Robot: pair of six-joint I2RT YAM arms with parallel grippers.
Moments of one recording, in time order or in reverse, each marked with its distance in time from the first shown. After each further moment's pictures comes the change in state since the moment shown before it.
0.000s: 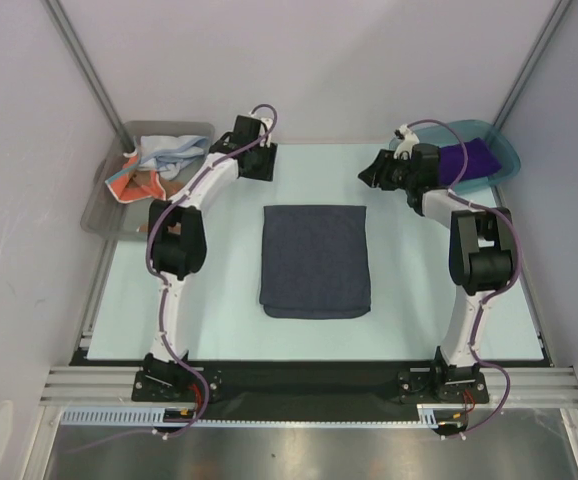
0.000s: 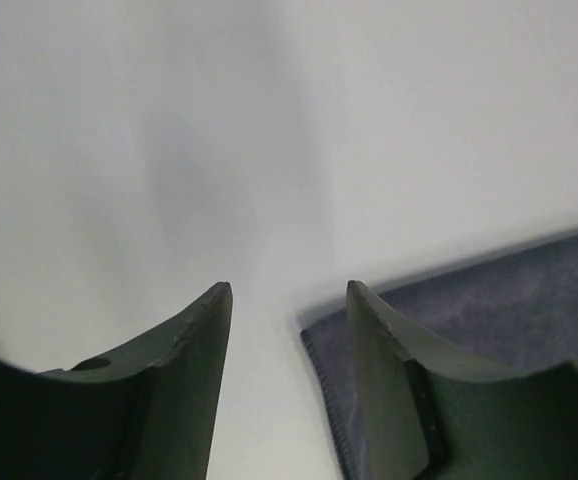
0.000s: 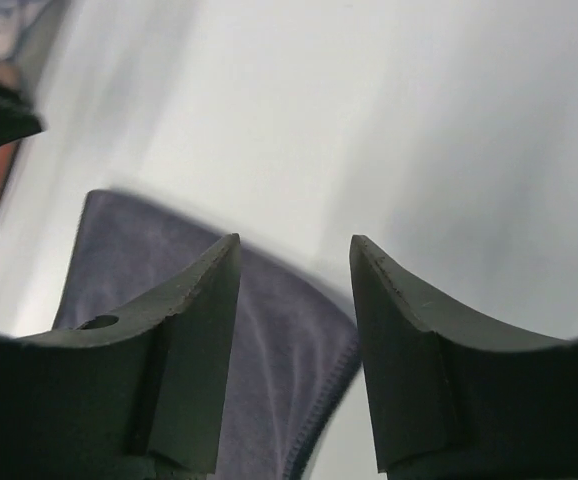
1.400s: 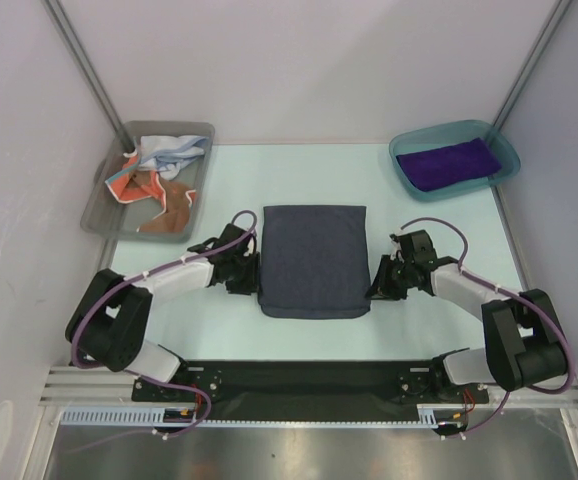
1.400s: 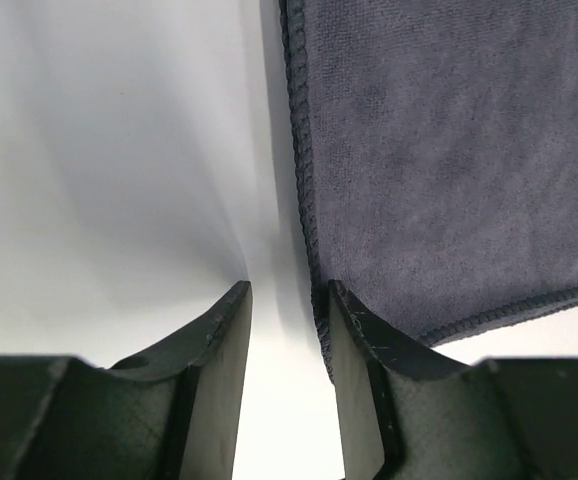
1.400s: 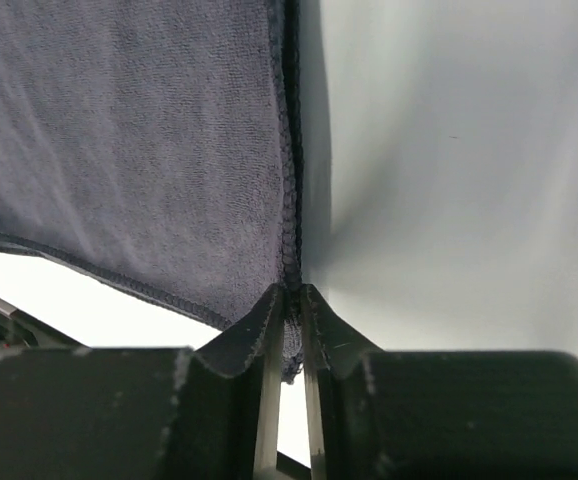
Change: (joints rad) left arm -0.194 -0.817 -1.320 0.198 0.053 -0.419; right arm 0.187 -0.646 -0.732 -0.608 0.133 0.203
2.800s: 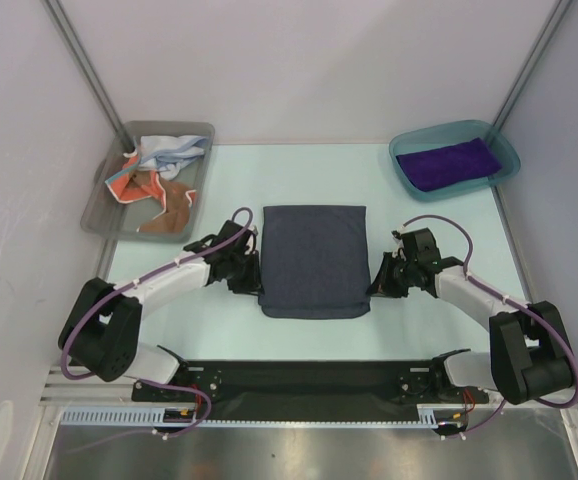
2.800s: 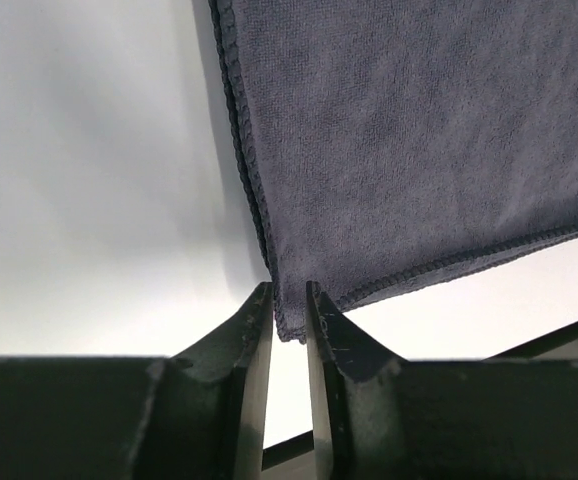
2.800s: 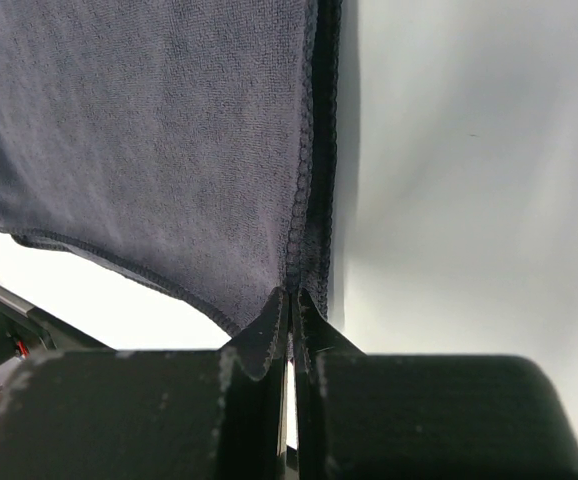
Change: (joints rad) left arm -0.012 -0.061 0.040 -0.089 0.073 -0.051; right arm 0.000 -0.070 0.009 -0.031 -0.007 0.003
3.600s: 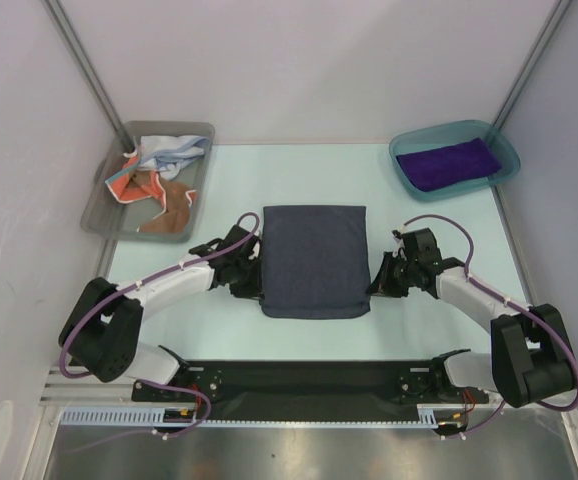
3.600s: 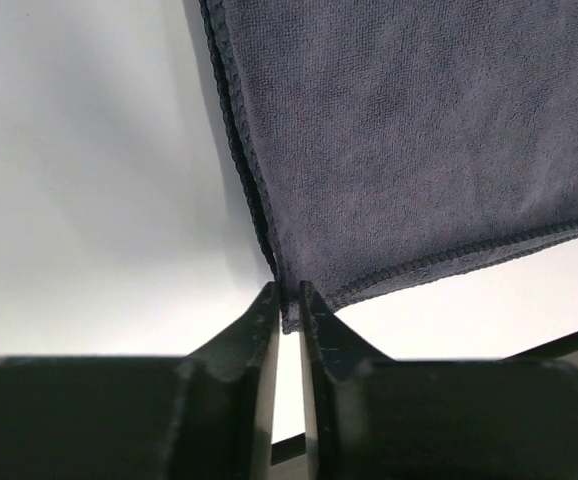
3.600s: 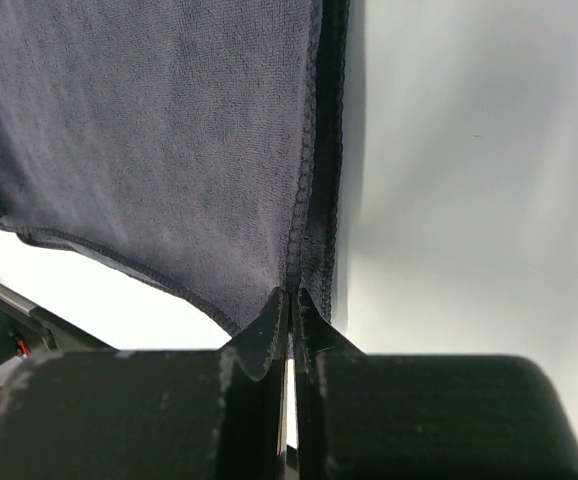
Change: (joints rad) left arm -0.061 0.000 -0.009 -0.015 -0.054 -0.013; right arm 0.000 -0.014 -0.003 0.002 -0.001 0.000
